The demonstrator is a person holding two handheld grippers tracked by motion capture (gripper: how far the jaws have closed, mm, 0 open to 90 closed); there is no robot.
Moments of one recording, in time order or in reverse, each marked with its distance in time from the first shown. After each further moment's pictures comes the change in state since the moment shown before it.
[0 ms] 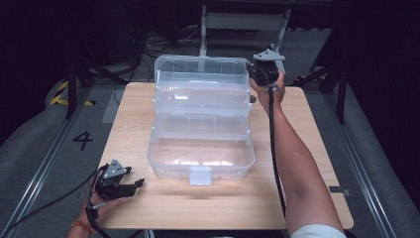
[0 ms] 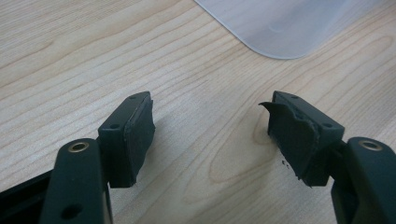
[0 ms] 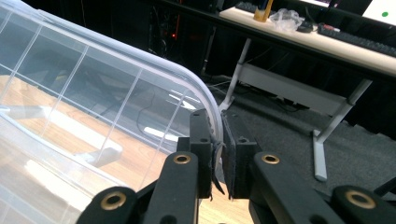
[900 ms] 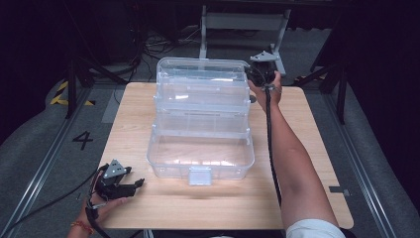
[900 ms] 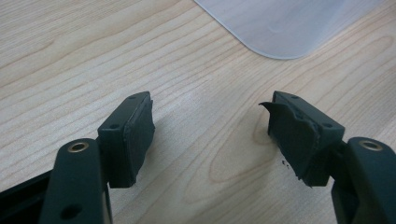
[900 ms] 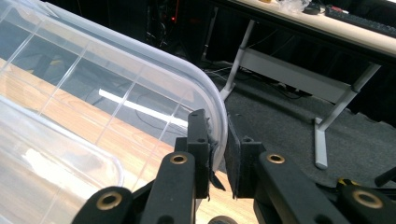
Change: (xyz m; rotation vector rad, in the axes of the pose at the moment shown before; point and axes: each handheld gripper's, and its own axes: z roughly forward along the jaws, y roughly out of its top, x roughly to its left) left arm 0.000 0.000 0.000 -0.002 -0.001 -0.004; right arm -0.003 -0.012 0.023 0.058 0.008 0.000
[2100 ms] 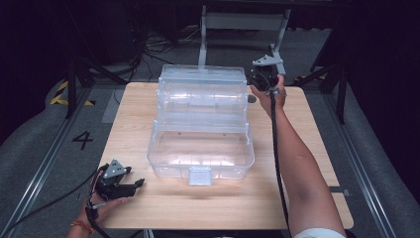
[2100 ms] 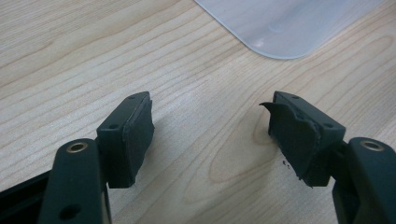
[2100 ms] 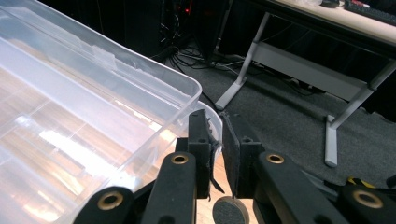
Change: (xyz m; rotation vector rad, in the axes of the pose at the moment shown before) left arm 0.000 0.000 0.000 0.002 0.000 0.002; right arm 0.000 -0.006 -0.021 0.023 0.053 -0.029
